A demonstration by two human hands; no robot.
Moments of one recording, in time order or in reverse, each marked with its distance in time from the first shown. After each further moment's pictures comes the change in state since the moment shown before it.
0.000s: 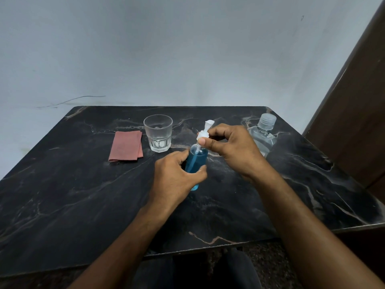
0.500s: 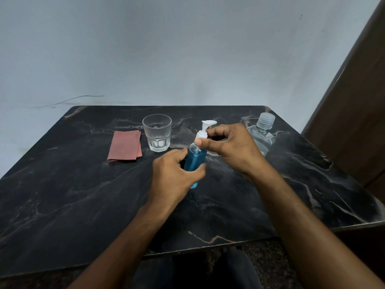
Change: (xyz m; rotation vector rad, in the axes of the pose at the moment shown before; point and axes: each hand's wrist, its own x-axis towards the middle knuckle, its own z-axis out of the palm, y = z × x) left_hand 0.001 0.002 0.000 -0.004 0.041 0.022; right_hand 0.000 -0.005 -0.001 -0.007 -0.006 0.014
